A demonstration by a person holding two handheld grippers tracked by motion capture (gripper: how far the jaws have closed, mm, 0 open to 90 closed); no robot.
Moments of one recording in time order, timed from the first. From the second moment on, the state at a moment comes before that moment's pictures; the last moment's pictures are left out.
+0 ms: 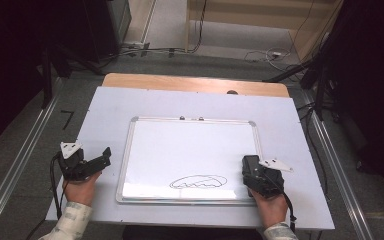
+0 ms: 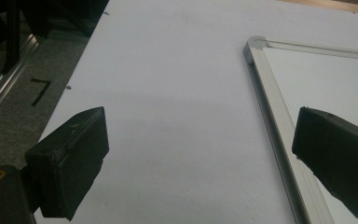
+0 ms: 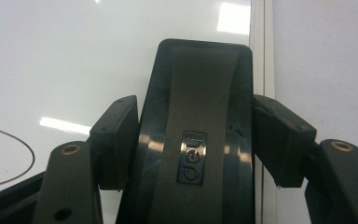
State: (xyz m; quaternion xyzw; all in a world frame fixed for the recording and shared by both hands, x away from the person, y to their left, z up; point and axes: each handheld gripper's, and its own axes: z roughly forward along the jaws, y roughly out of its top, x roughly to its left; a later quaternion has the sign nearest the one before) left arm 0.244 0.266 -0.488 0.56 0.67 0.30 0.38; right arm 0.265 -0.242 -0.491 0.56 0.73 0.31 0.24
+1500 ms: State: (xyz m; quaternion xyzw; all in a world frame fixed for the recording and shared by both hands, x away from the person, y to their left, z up) left arm 0.244 0.267 -0.487 0.56 0.67 0.30 0.38; right arm 0.265 -0.213 -0.487 0.51 0.77 0.33 0.22
